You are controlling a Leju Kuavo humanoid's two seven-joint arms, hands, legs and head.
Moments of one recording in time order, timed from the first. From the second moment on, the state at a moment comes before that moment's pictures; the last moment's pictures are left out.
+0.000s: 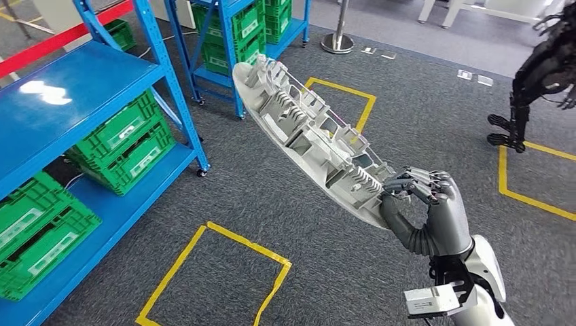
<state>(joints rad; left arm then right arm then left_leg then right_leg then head) -0.06 -0.21 0.85 -0.19 -1.15 0.34 -0.01 0.02 -0.22 0.01 -1.94 0.63 -0.12 -0.63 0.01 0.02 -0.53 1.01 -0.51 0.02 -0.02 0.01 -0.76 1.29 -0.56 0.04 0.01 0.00</state>
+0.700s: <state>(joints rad) -0.07 -0.22 0.85 -0.19 -1.15 0.34 0.00 -0.06 -0.21 0.00 -1.94 0.64 -0.12 -0.63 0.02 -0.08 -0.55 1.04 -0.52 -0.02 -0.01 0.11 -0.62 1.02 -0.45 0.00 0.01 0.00</state>
